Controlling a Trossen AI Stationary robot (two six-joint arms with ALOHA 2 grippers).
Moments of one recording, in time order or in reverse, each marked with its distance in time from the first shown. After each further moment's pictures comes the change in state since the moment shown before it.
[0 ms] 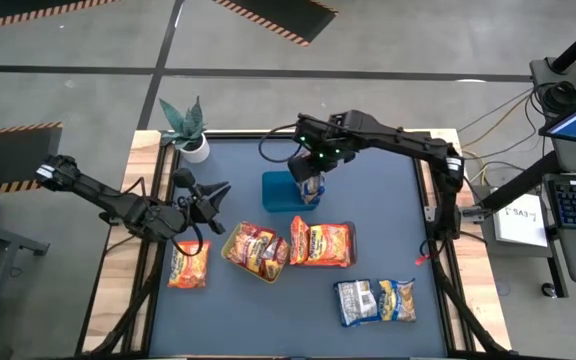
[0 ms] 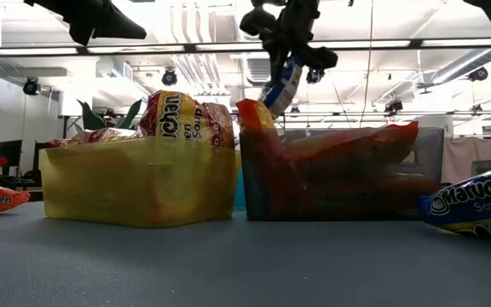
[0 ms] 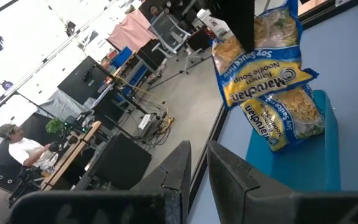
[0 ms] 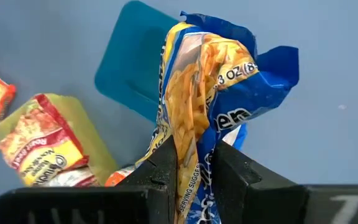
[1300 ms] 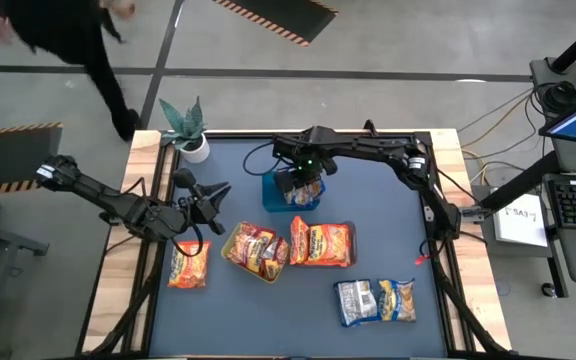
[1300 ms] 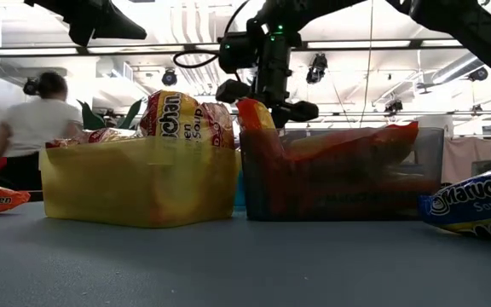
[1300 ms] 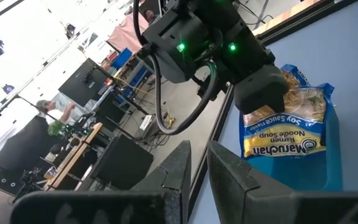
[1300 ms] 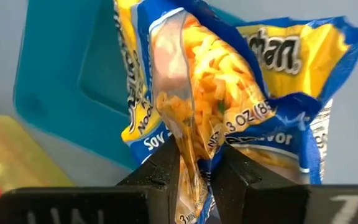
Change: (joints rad) left arm 0.000 0.002 0.000 0.001 0.001 0.019; right arm -0.022 0.270 0.009 0.067 -0.059 0.037
